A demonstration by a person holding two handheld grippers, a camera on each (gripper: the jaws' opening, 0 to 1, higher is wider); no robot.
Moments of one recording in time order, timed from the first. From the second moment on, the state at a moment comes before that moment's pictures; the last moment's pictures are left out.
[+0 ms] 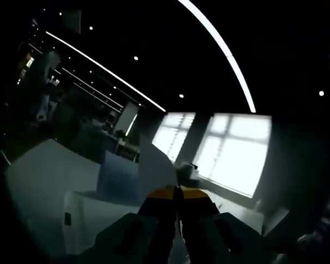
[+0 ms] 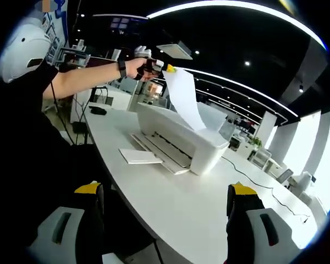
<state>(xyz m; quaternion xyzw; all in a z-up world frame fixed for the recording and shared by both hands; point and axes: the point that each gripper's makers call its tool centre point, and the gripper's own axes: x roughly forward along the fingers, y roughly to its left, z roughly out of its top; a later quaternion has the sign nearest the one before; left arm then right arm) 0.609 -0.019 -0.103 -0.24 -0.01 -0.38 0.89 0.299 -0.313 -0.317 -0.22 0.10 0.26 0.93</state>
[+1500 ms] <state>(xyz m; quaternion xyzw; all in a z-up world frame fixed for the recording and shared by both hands) 0.618 -0.031 -0.127 -0.23 0.02 -0.37 0.90 0.299 -0.316 -0.319 -0.22 0.10 0.26 0.94</state>
